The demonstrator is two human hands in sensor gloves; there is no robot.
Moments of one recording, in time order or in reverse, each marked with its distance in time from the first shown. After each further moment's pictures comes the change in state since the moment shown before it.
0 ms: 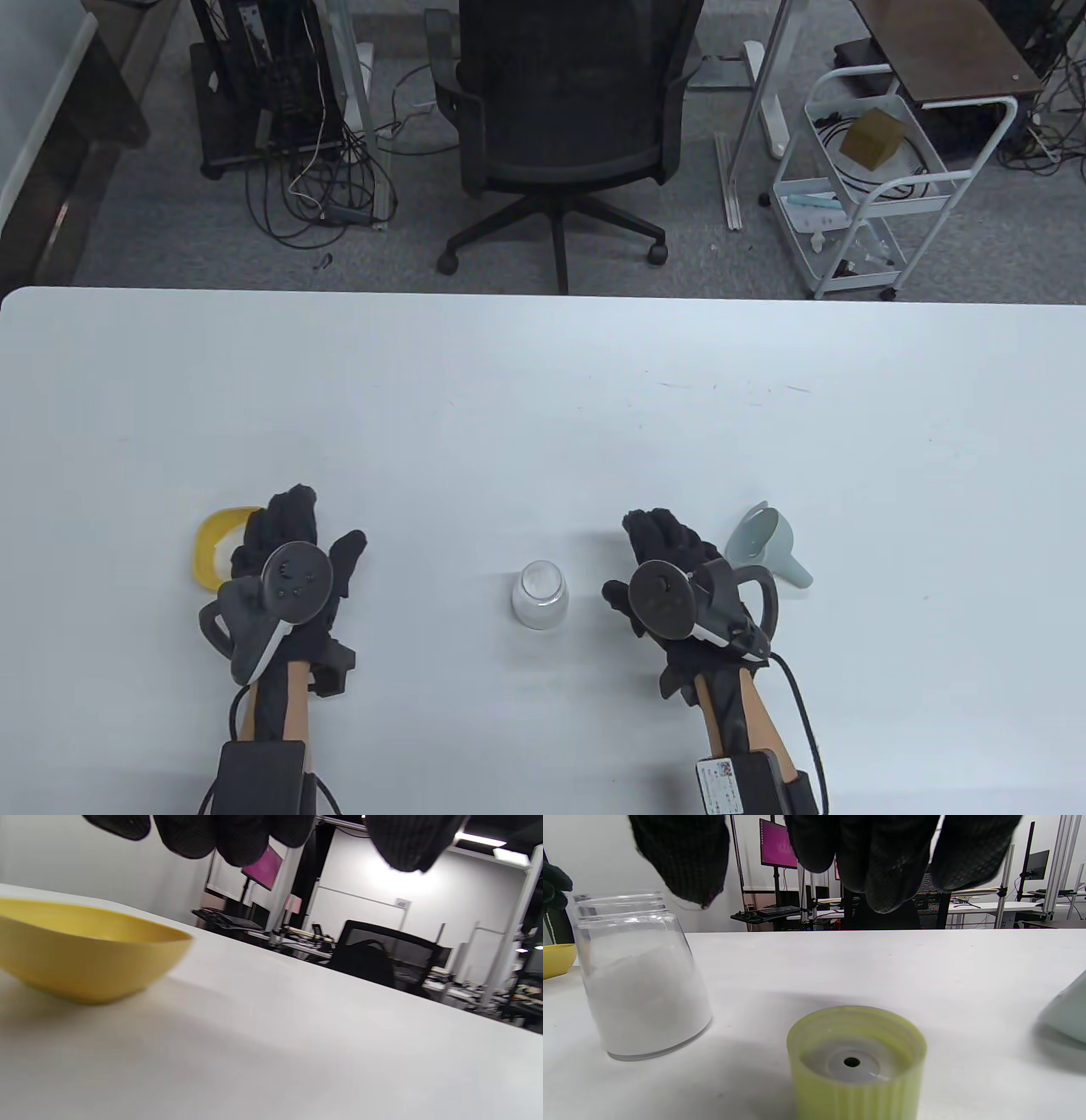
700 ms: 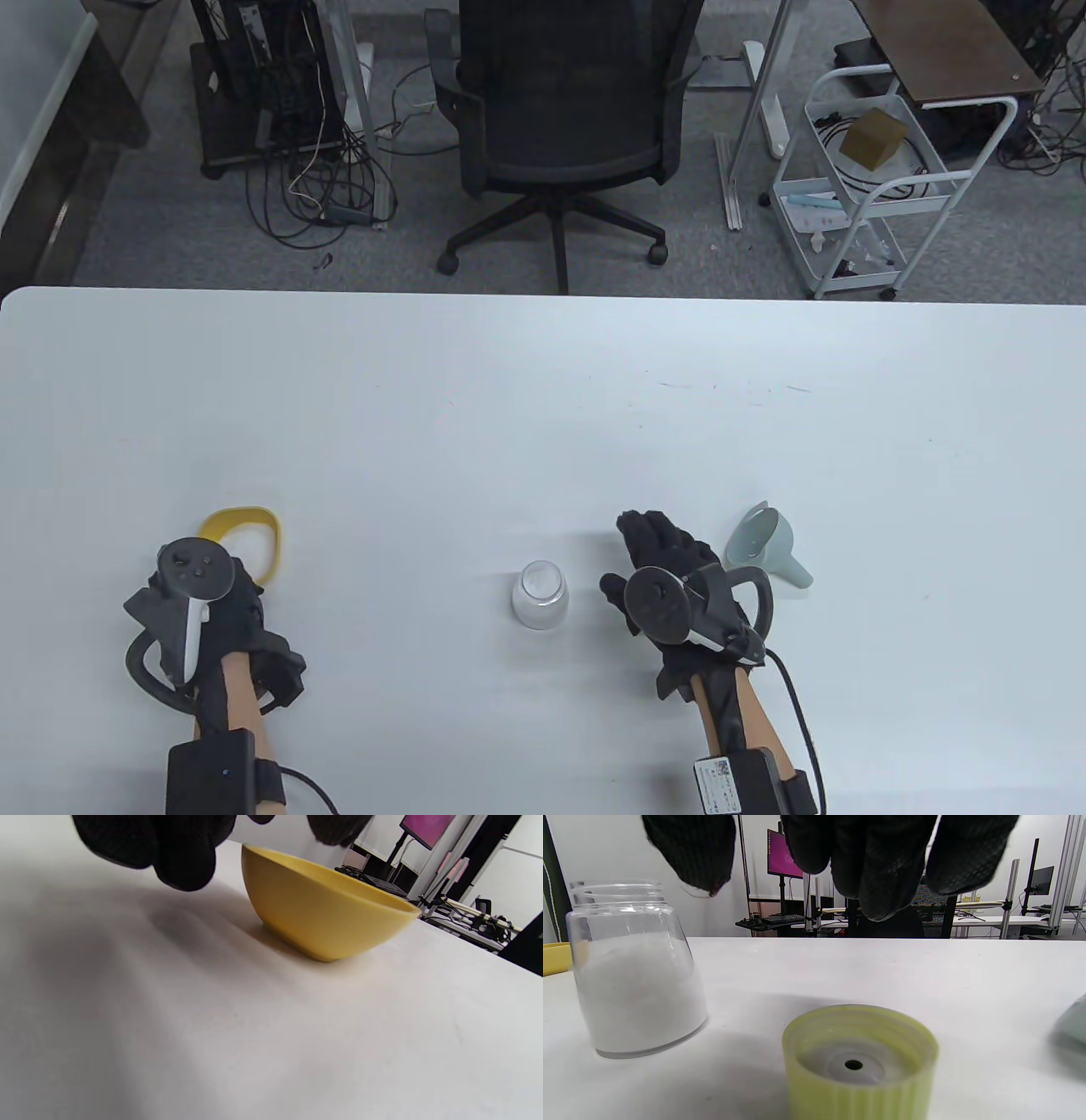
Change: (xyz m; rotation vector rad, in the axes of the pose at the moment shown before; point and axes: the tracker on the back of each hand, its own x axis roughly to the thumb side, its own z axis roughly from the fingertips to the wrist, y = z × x) left_hand -0.085 -0.015 -0.012 -0.189 0.515 0.142; right_hand 0.003 0.002 0.001 -0.043 -0.020 0.023
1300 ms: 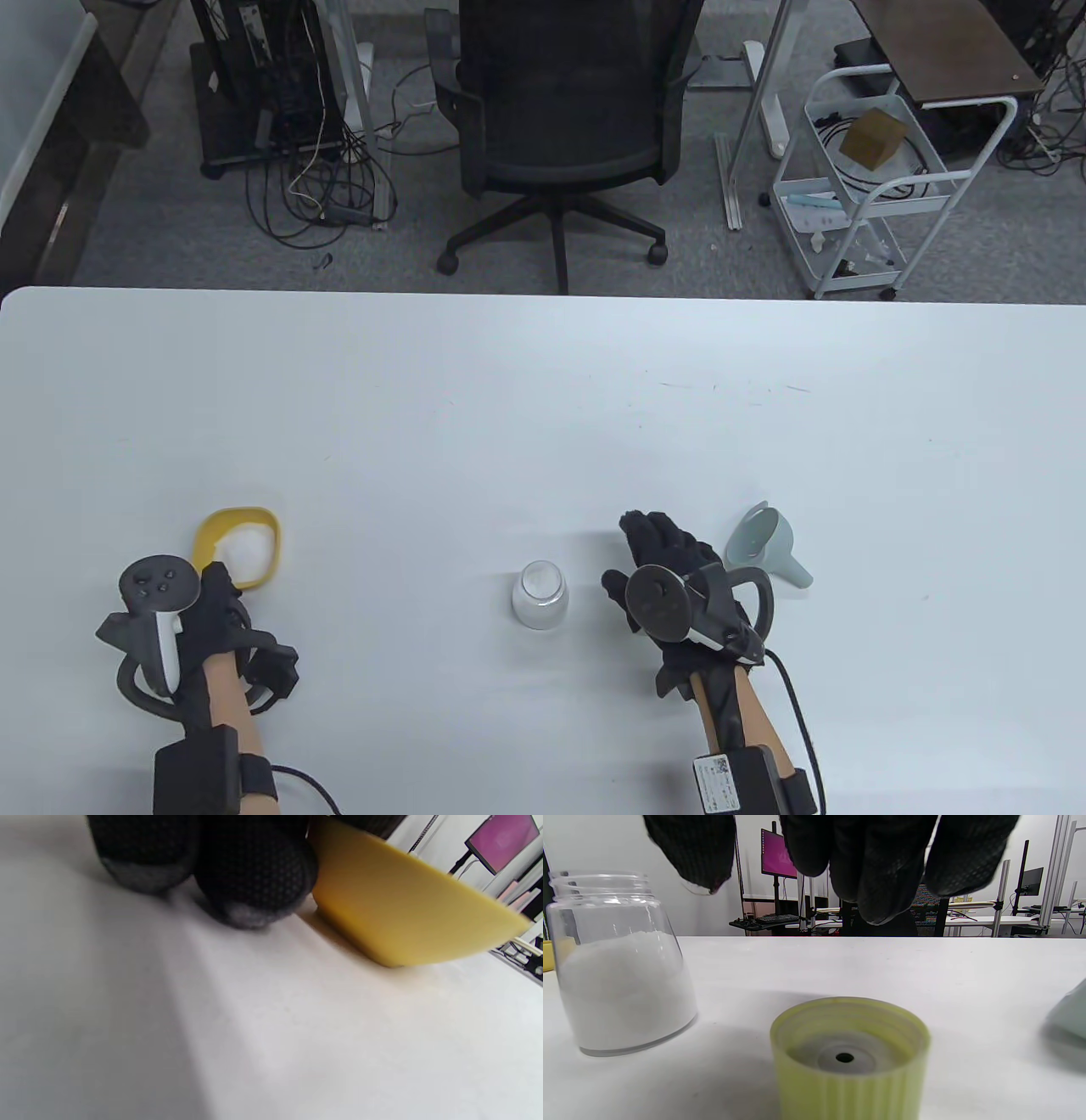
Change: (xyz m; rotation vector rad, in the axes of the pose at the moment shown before) left_hand -0.030 -0.010 -0.014 -0.009 0.150 0.151; right_hand -0.001 0.002 -0.001 0.004 0.023 0.001
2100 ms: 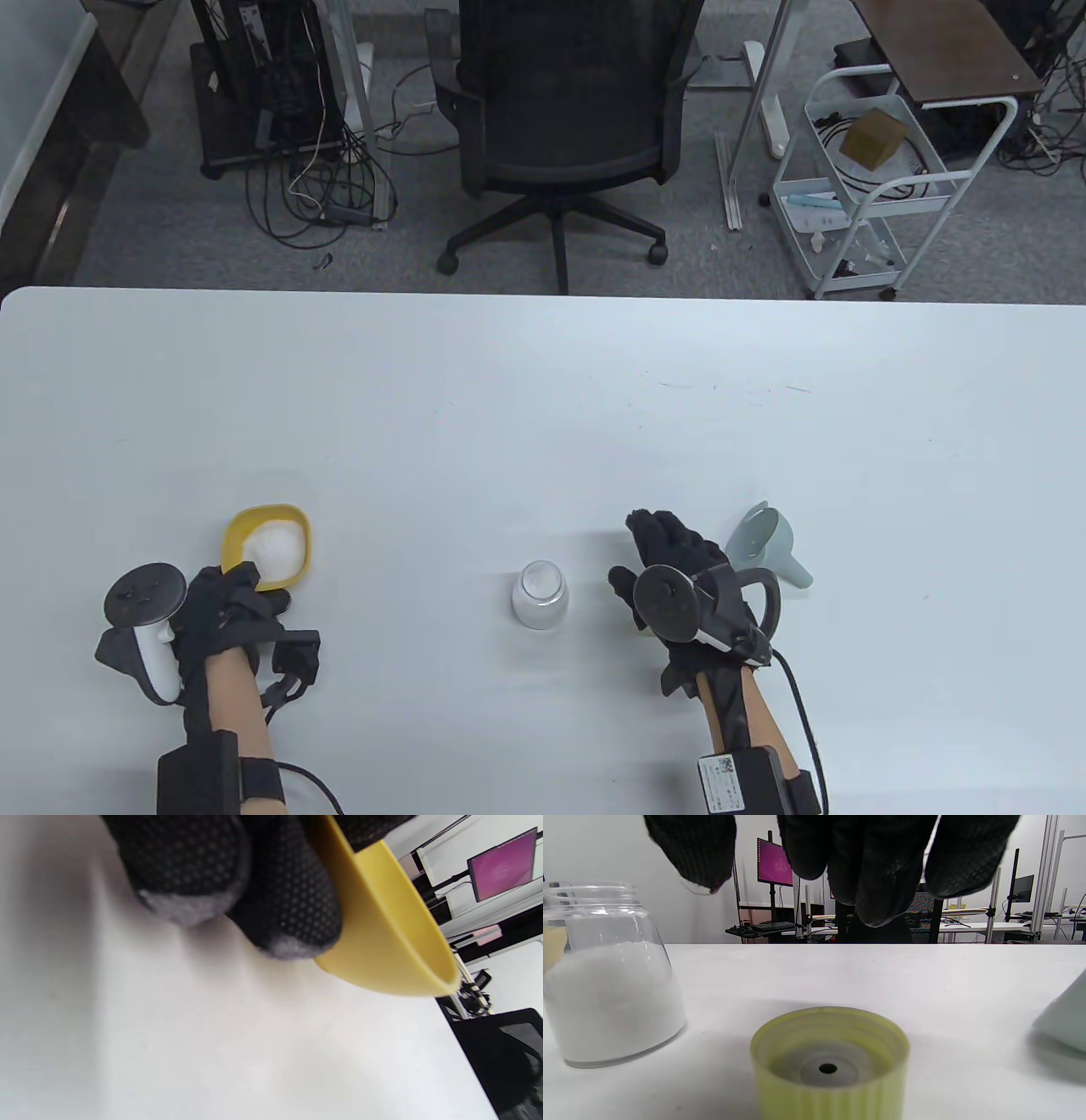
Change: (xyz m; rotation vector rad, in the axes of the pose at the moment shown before) left_hand 0.009 -0.003 0.014 -0.224 -0.038 0.351; right_hand -0.005 -0.001 0.001 -0.031 0.012 -0.006
